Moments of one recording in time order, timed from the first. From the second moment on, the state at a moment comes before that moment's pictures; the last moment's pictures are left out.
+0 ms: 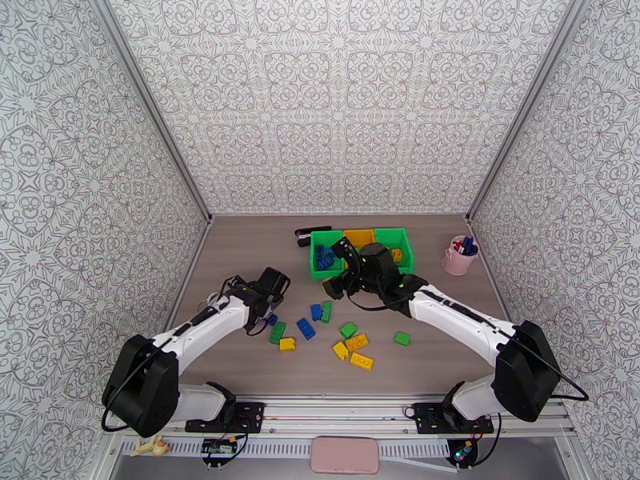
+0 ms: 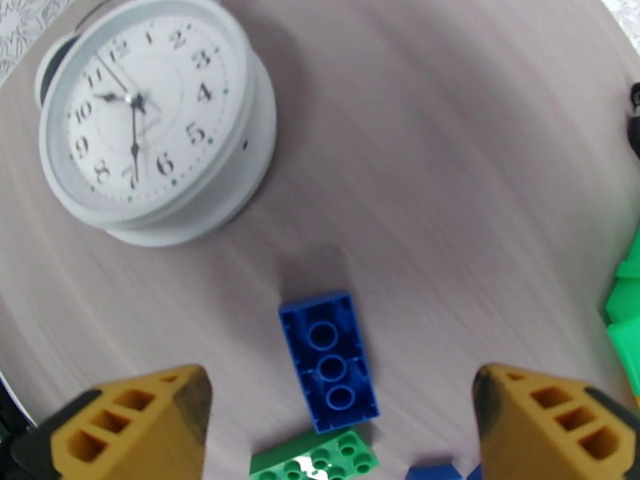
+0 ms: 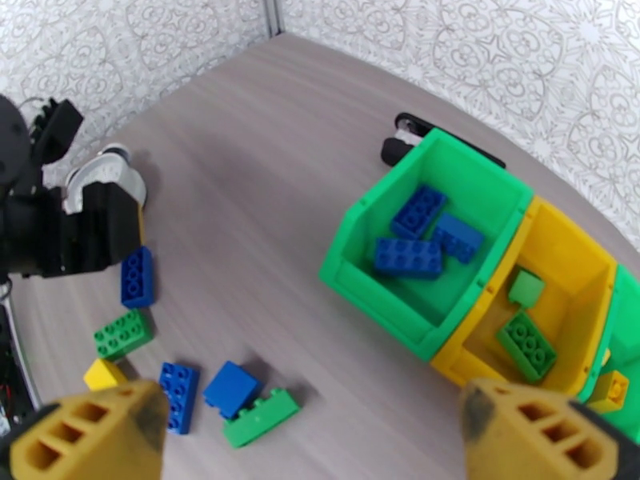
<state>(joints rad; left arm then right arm) -0.46 1.40 0.84 -0.71 -0.42 -1.28 0.70 1.48 1.08 -0.16 -0.12 0.02</state>
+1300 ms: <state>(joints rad) -0.45 1.49 0.86 -0.68 -0.31 -1.23 0.70 1.41 1.03 -0.16 -0.08 0.04</state>
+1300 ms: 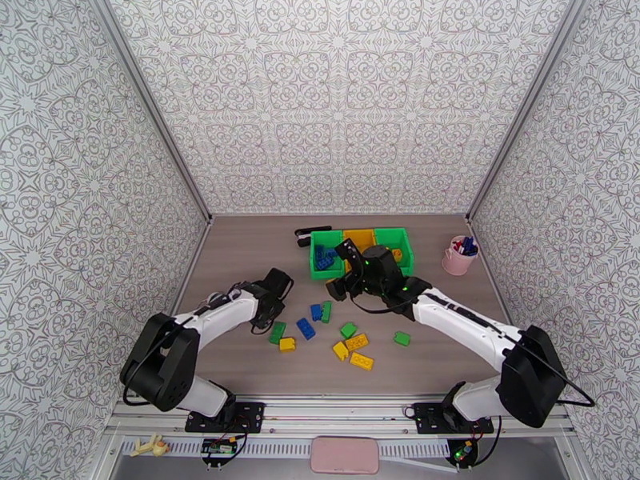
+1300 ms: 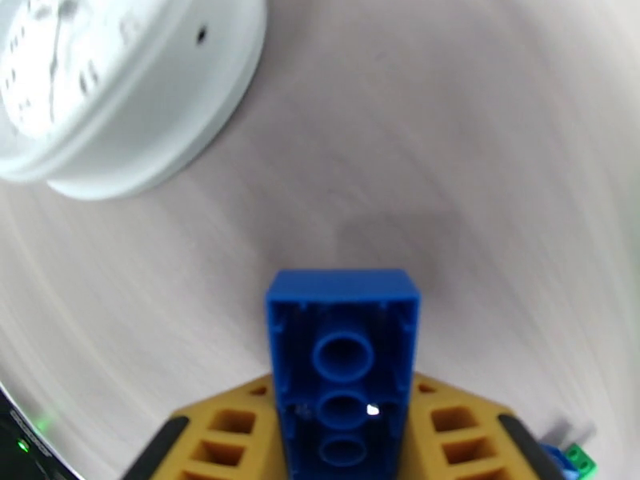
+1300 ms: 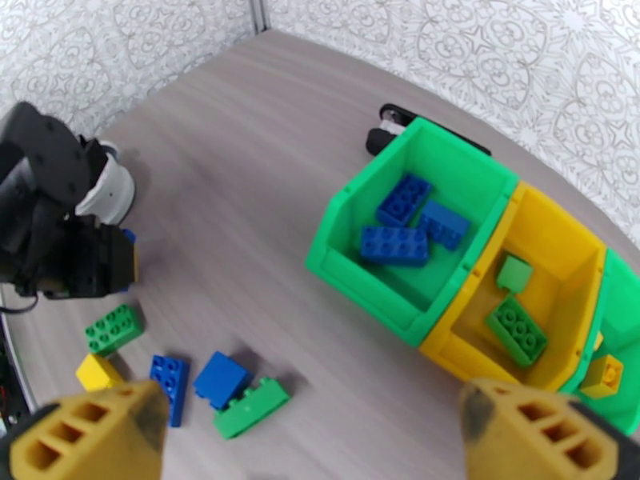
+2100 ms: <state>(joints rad) -0.59 1.69 1.30 -0.37 -0.26 -0.65 0.70 1.25 0.90 -0.12 -0.07 0.08</state>
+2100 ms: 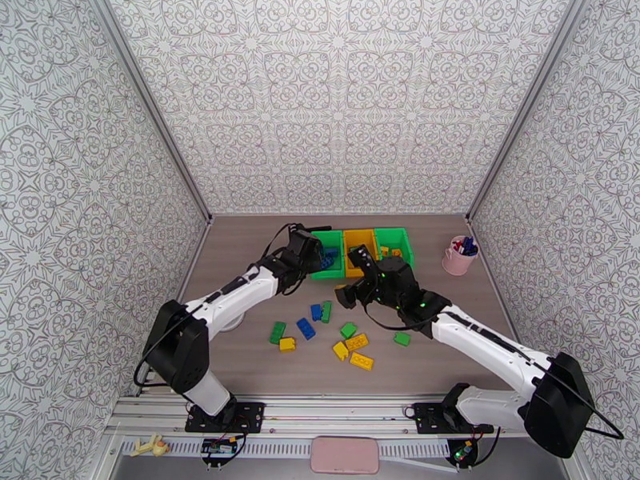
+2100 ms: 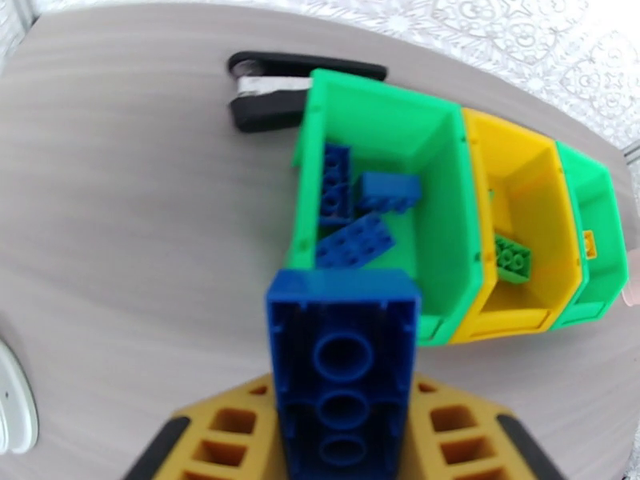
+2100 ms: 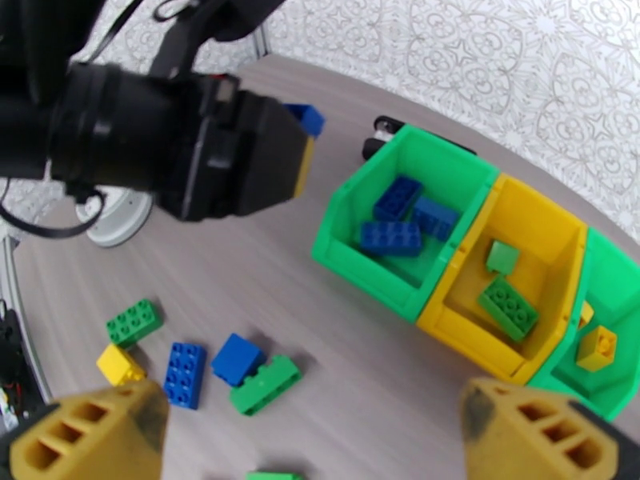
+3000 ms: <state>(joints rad) -0.56 2.03 1.60 -0.38 -0.16 -0.60 0.69 1.13 0.84 -0.14 0.06 0.12</state>
